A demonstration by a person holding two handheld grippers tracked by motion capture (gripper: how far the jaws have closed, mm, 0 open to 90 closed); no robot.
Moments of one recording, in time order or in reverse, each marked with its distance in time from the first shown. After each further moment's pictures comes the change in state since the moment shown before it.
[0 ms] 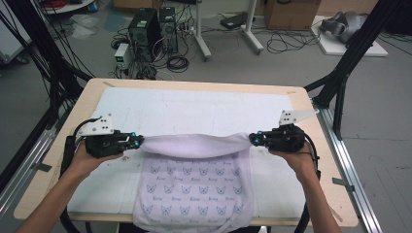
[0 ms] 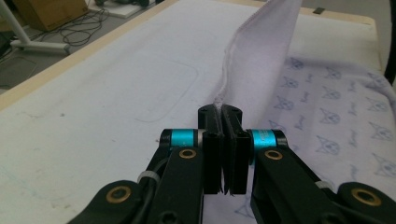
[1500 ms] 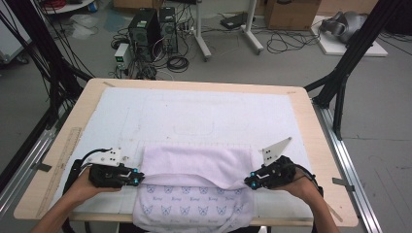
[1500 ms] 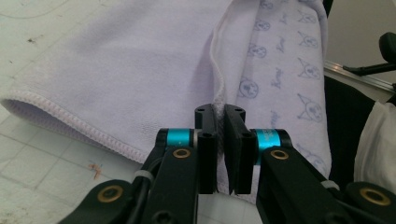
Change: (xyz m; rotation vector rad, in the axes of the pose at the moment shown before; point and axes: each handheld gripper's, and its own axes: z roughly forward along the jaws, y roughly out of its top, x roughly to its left) left arm -0.030 -0.062 0.015 0.182 -0.226 -0.082; right arm 0.032 -0.056 0.031 0.336 0.308 -0.152
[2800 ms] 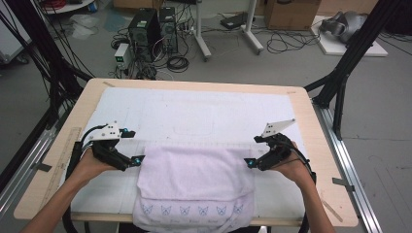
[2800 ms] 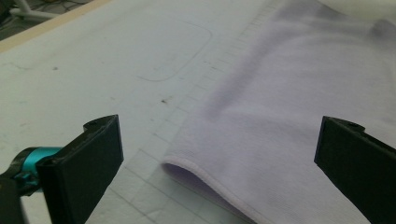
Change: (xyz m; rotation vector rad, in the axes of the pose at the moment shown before) left arm 0.049 0.033 -0.008 -0.129 0.289 -0.002; right arm -0.044 0.020 -0.015 -0.094 -0.385 0.180
